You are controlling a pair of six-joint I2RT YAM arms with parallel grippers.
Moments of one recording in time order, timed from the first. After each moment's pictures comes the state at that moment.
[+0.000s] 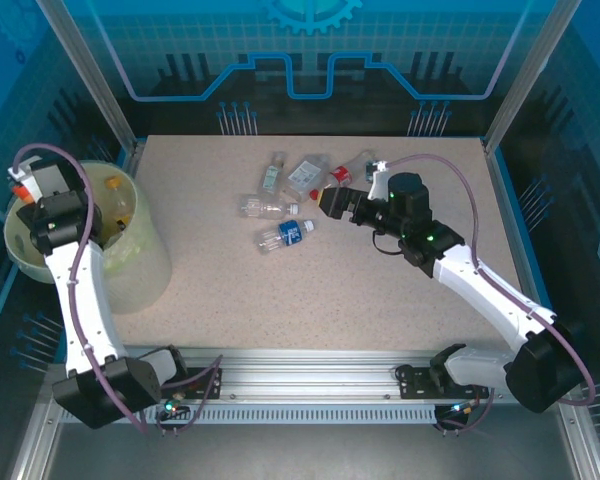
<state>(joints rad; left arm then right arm) 0.48 1.16 1.33 -0.77 -0.55 -0.17 0.50 1.23 0.99 -0.09 -0.30 0.68</state>
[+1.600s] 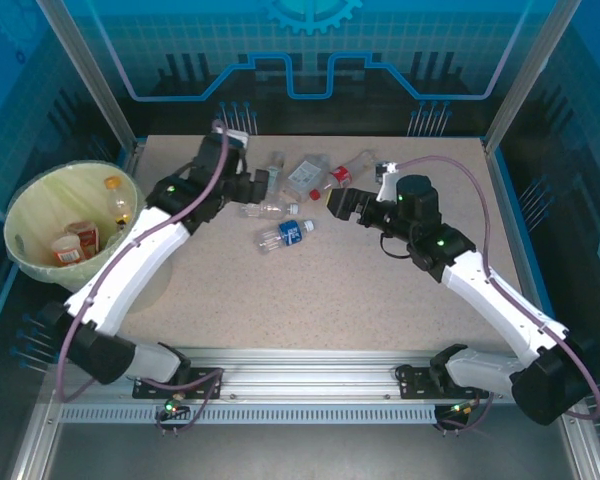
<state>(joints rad) -0.47 1.44 1.53 -0.82 -0.32 -0.16 0.48 1.15 0.98 -0.17 -0.24 0.66</state>
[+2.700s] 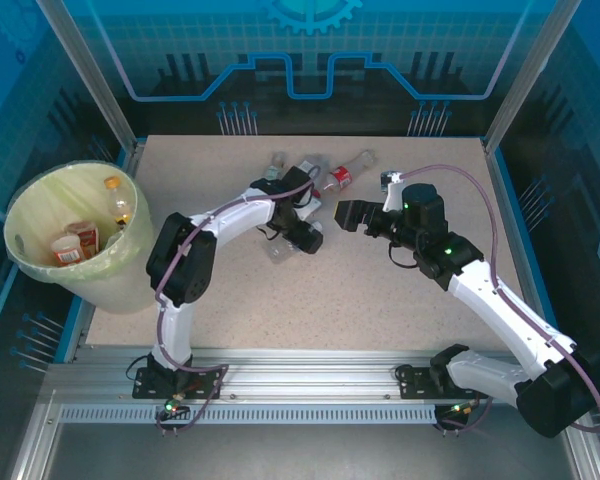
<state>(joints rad) -0.55 2.04 1.59 -0.81 0.10 0.05 0.47 1.09 0.94 -0.25 -0.22 0.58</state>
